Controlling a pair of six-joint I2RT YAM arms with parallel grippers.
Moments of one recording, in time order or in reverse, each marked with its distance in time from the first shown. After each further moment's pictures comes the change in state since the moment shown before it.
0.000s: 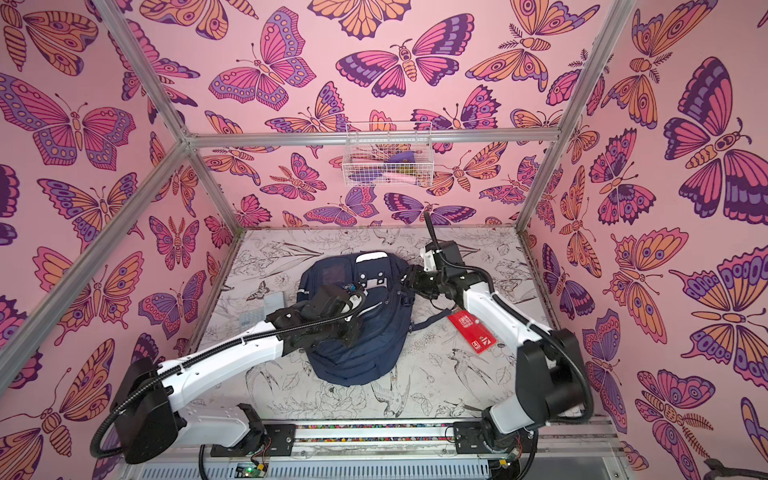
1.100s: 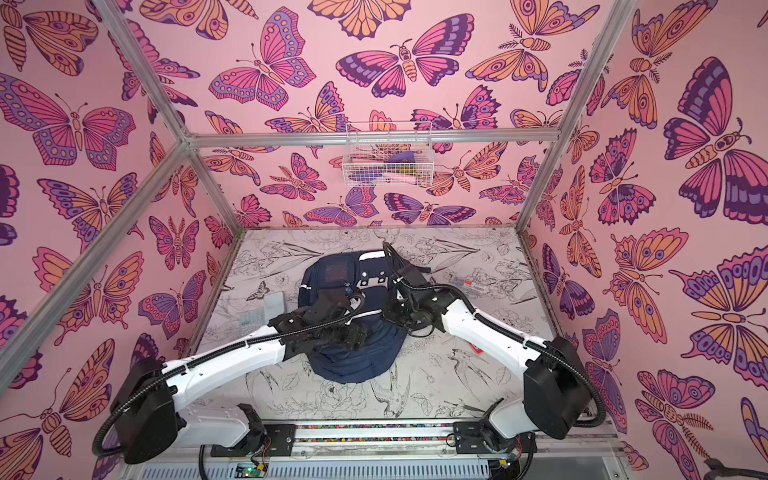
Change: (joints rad) left arm -0.014 0.031 -0.059 0.063 -0.036 -0.105; right arm 0.360 -0.136 -0.040 -0.200 0.251 0.283
